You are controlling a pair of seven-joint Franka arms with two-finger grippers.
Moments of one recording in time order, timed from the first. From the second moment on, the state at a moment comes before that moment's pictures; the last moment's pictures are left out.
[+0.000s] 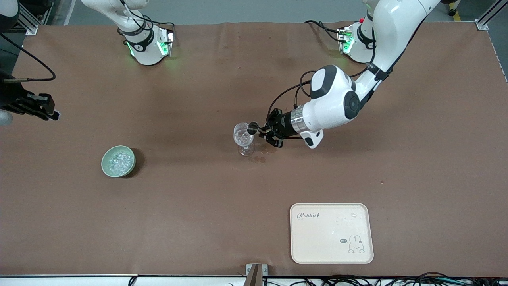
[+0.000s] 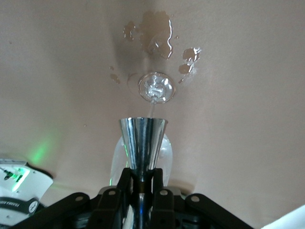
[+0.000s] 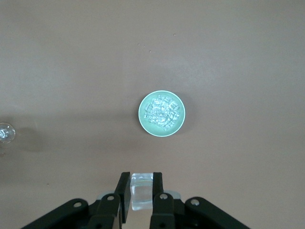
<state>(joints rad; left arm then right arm) -0.03 0.51 -0.70 -1.83 -0.47 2.50 -1.86 -0.02 0.01 -0.02 -1.59 0.03 1.60 -0.05</state>
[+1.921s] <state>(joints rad) 0.00 0.59 -0.69 -1.66 -0.46 2.23 -1.74 -0.02 0.01 -0.02 -1.59 0.03 1.60 -0.05</state>
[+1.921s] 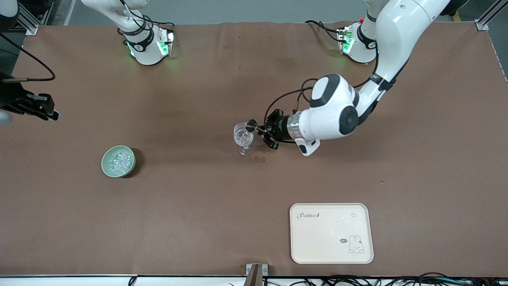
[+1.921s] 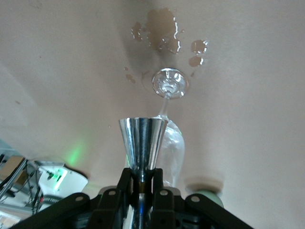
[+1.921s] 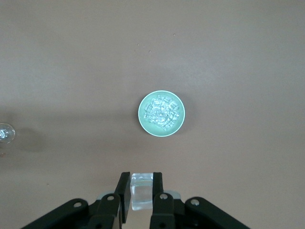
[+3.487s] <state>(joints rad) 0.38 1.03 -0.62 -1.24 -0.83 2.21 -1.23 0.63 0.30 -0.01 -1.49 0.02 1.82 0.70</state>
